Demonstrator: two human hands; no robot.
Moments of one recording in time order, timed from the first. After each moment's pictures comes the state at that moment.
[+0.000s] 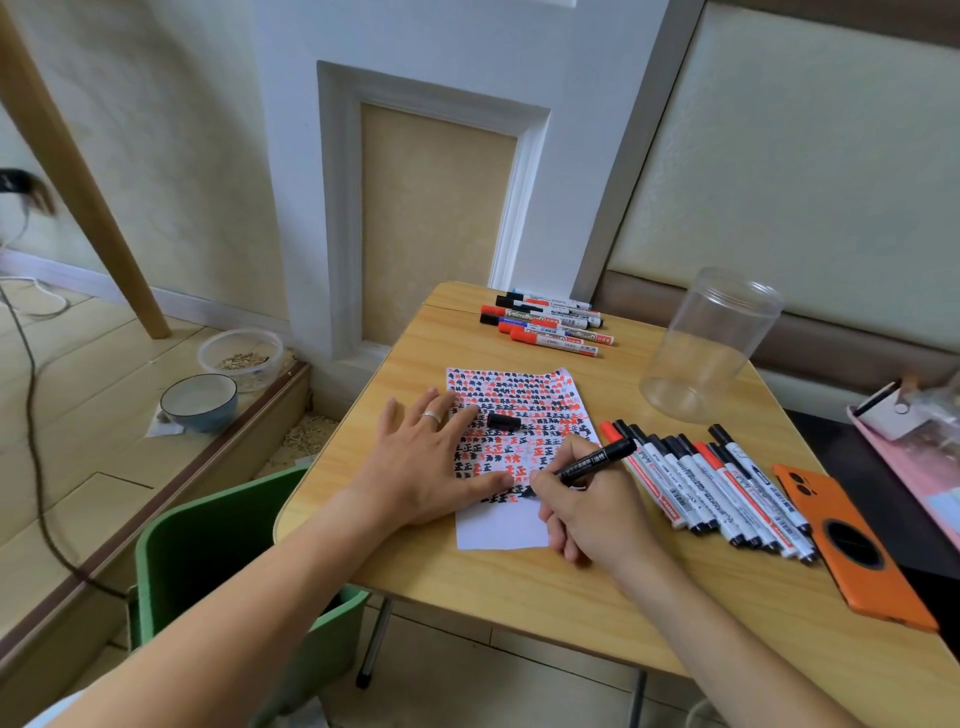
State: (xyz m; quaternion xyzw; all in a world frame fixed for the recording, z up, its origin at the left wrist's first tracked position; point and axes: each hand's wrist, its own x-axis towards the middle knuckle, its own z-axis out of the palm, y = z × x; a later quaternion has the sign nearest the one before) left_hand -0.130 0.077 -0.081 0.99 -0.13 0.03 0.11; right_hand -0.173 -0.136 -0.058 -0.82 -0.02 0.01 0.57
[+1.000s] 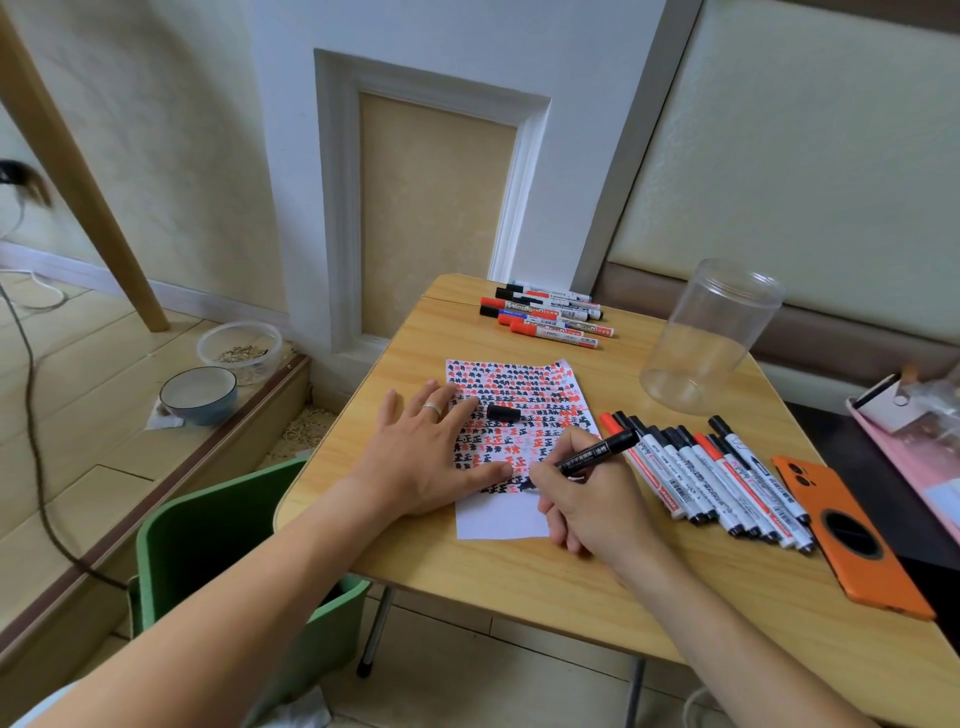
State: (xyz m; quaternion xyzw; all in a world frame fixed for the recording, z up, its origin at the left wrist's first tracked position) left_hand -0.129 0.077 -0.081 0.99 -0.13 0.04 0.10; right_hand -0.174 -0.136 -0.060 -0.82 -0.04 0.00 0.57
